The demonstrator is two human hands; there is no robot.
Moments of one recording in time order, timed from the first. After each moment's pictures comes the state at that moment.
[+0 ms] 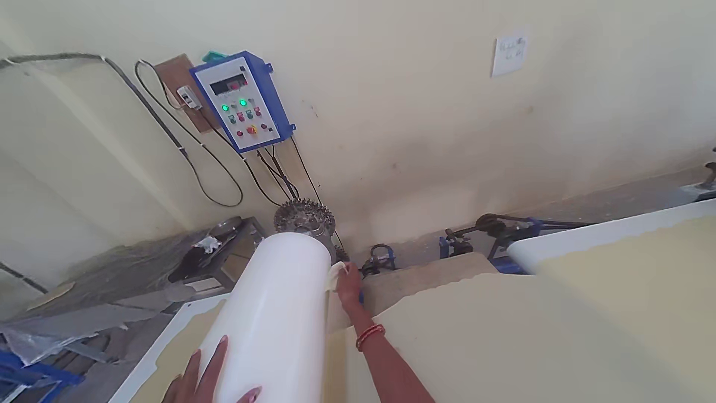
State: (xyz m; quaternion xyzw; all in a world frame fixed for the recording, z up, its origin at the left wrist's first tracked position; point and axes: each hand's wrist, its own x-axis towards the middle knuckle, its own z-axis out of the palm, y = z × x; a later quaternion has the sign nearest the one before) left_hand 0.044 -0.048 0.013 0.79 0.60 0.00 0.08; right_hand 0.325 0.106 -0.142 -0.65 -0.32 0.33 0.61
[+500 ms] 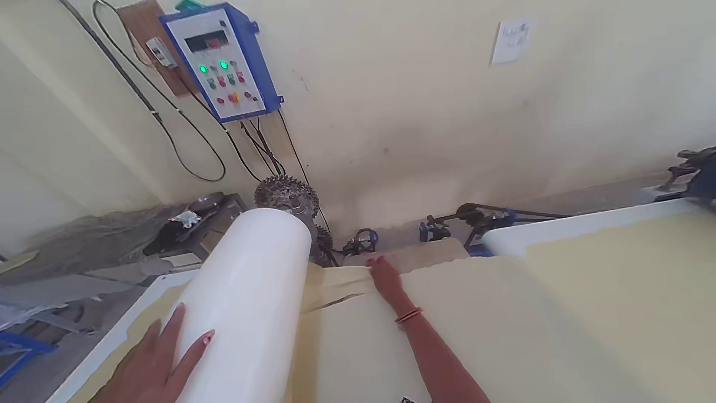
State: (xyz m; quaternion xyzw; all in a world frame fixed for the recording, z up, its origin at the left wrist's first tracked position) left_hand 0.041 -0.032 0.002 0.78 0.62 0.04 0.06; right_hand 0.467 0.027 -0.223 -0.79 -0.56 0.17 0.21
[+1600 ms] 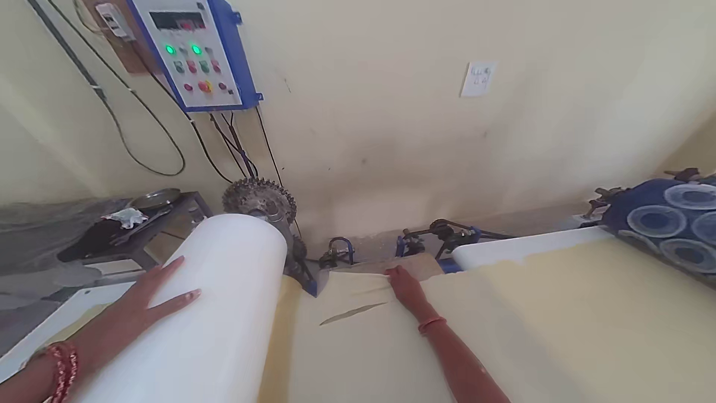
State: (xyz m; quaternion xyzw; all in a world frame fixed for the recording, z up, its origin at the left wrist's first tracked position) left_hand 0.050 0.119 -0.013 0.81 0.53 0.12 0.20; right_hand 0.580 -0.032 -0.240 -0.80 -0.57 0.07 0.17
